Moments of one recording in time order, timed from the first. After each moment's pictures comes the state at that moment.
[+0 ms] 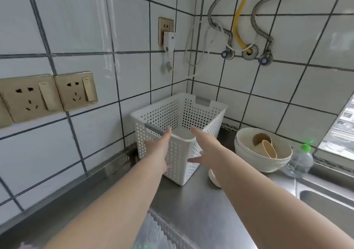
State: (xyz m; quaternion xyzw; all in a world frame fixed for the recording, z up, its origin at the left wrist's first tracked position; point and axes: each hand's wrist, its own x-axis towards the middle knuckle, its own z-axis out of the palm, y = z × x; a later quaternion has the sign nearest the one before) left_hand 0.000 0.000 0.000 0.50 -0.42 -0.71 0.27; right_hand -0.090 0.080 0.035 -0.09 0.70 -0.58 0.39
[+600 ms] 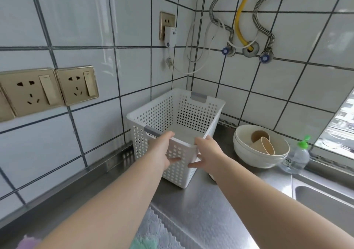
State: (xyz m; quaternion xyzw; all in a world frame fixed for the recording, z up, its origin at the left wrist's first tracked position) left_hand 0.002 -0.003 -0.005 0.43 -0.38 -0.78 0.23; right_hand -0.091 0.086 0.001 -0.11 0.69 -0.60 0.38
